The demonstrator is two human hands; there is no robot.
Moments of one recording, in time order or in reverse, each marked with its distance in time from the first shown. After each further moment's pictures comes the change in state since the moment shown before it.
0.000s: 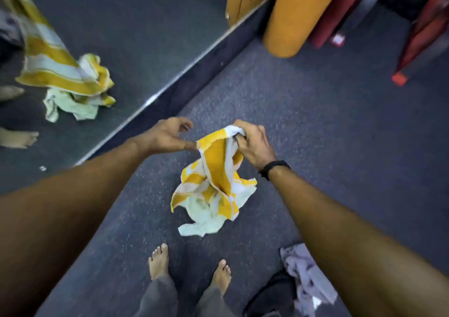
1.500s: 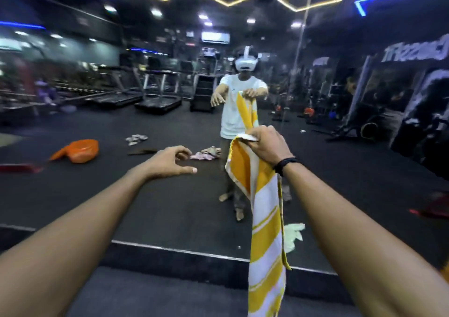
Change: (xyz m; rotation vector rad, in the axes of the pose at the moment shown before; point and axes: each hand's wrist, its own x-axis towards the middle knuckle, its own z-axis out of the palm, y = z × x) left_hand -0.899 0.049 -0.110 -0.007 1.224 -0.363; right_hand -0.359 -0.724 -0.072 -0.129 -0.066 -1.255
